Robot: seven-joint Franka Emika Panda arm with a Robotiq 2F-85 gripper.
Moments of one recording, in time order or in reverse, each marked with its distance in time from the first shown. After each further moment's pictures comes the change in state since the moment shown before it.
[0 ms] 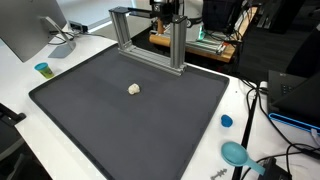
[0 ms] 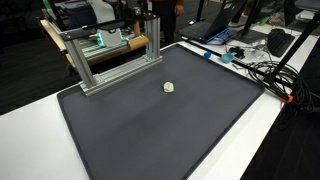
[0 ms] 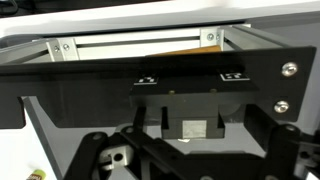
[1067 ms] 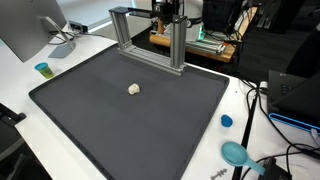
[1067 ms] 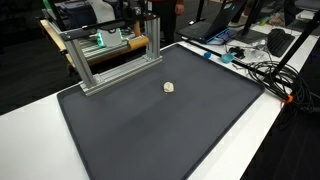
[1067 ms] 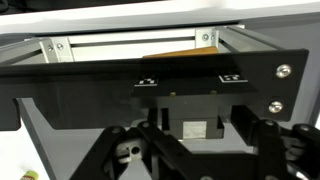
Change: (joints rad) arm 0.017 -0.023 -0.034 -0.012 0.018 0.001 -0.033
